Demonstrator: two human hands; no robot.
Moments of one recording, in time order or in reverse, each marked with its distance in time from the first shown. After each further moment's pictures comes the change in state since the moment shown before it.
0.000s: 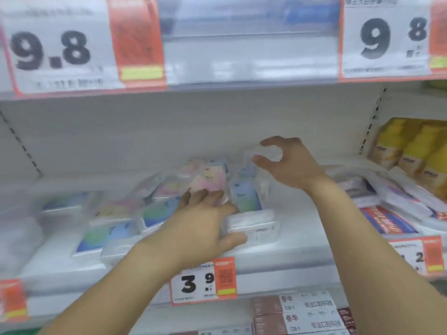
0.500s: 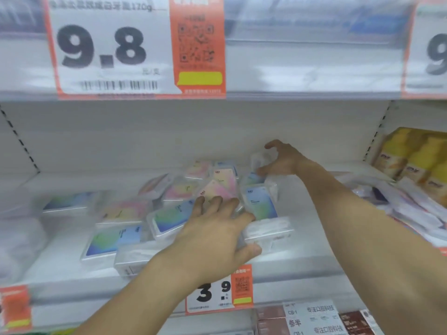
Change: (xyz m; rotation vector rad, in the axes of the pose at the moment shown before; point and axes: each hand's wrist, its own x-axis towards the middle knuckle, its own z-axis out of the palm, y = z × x) left_hand -0.005 -0.007 0.011 0.048 0.110 0.087; right_hand 0.081 0.024 0.032 -0.112 -0.201 0.277
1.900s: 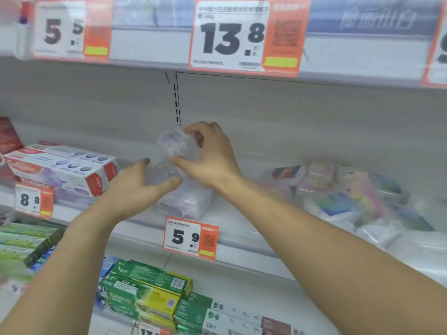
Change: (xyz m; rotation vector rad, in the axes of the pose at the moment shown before) left_hand -0.237 -0.264 -0.027 -0.485 0.288 -0.973; right_hand -0.189 -0.347 0.230 0.414 0.008 -0.787
